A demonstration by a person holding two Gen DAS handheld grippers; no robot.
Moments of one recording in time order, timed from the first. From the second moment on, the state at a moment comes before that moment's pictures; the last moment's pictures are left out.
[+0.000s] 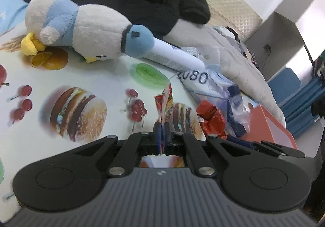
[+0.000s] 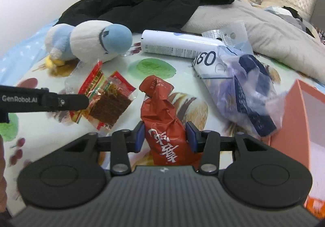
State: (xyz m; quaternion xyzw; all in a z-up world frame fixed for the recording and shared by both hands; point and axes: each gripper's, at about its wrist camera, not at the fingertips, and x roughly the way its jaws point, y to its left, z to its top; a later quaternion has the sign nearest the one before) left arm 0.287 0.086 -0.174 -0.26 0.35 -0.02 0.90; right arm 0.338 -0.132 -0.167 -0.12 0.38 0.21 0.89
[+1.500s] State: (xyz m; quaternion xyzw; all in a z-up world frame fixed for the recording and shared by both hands) left arm 0.121 -0.039 -0.023 -0.17 0.33 -0.14 0.92; right arm 0.125 -0.233 -0.041 0.04 0.30 0.09 0.95
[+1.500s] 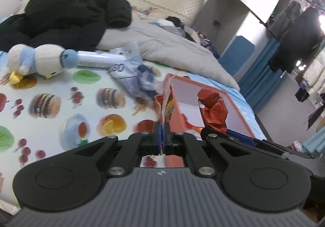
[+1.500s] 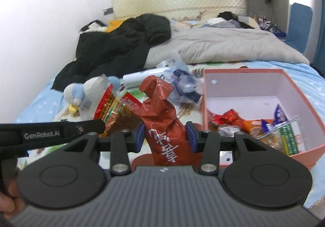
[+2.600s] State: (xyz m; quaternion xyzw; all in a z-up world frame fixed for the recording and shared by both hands) left arm 0.289 -0.253 -0.073 -0.09 0.43 -0.24 0.87; right arm 0.211 -0.409 -0.085 0.10 0.35 -0.03 0.93
